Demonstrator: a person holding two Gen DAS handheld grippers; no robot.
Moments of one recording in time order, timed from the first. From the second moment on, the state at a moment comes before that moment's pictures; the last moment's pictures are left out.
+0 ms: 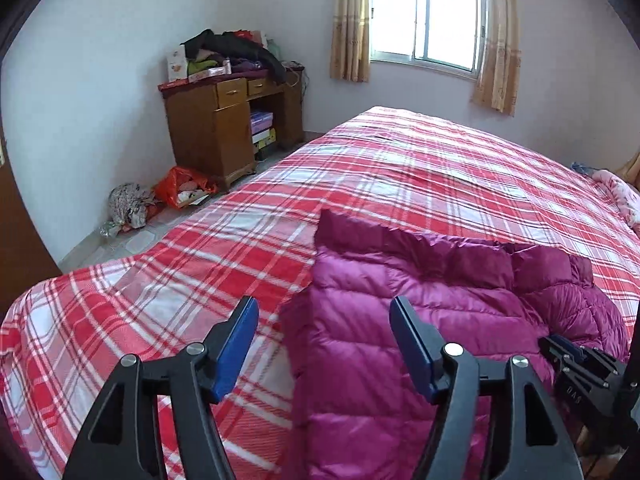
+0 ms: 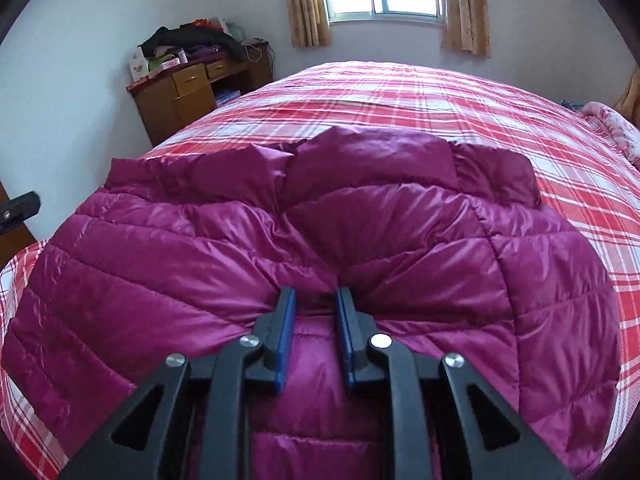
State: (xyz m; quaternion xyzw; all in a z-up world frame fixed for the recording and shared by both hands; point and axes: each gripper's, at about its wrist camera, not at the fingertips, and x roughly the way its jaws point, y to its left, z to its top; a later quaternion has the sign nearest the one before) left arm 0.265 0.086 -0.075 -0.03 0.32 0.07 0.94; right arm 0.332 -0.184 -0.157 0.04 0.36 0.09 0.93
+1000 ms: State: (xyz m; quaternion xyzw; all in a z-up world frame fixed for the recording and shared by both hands) left arm 0.252 0.083 -0.139 -0.28 0.32 -0.04 0.91; right arm 0.310 -0.156 -0.153 0.12 0.37 0.12 0.91
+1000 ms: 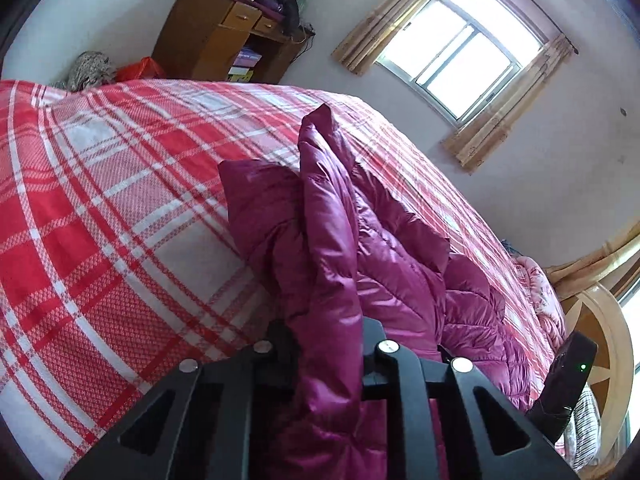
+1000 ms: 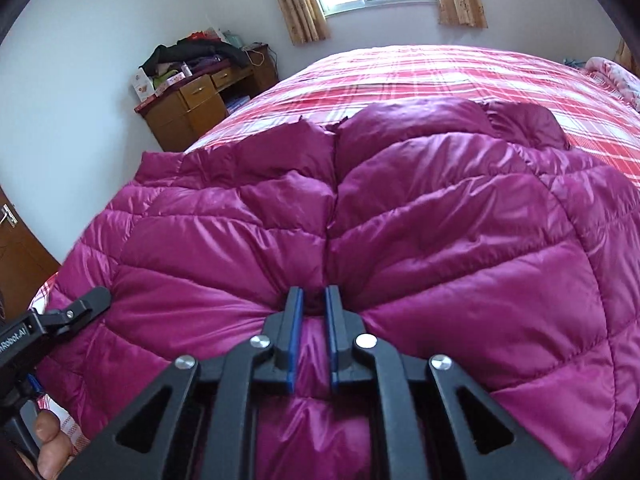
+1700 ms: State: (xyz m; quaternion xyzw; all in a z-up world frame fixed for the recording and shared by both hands) left arm 0.208 0.087 -0.043 -0.26 0.25 -0.11 0.93; right arm 0.283 -0.114 -0.156 0.28 0.45 0.21 0.82
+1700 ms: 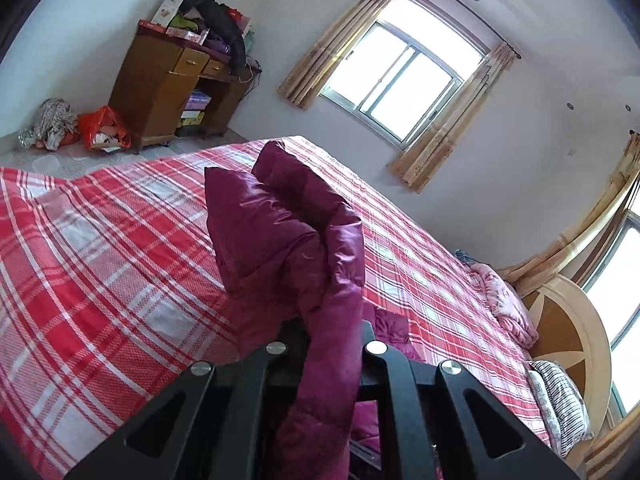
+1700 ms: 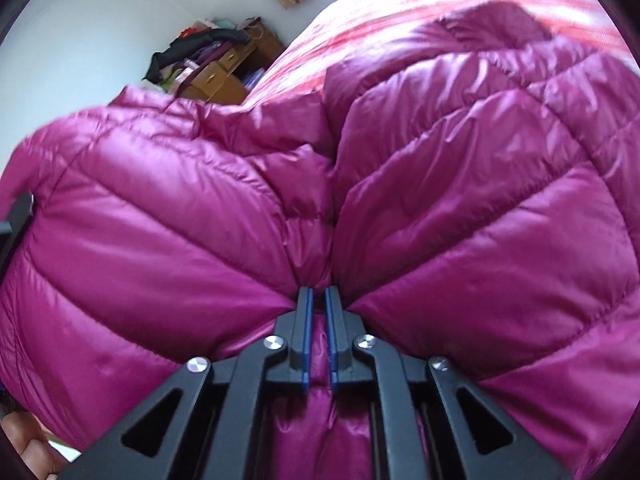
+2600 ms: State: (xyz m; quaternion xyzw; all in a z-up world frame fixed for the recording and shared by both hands) left arm 0.207 -0.101 -0.112 0.07 0.32 -0.14 0.93; right arm 0.210 -0.331 -0.121 0.33 0.35 0.14 0.87
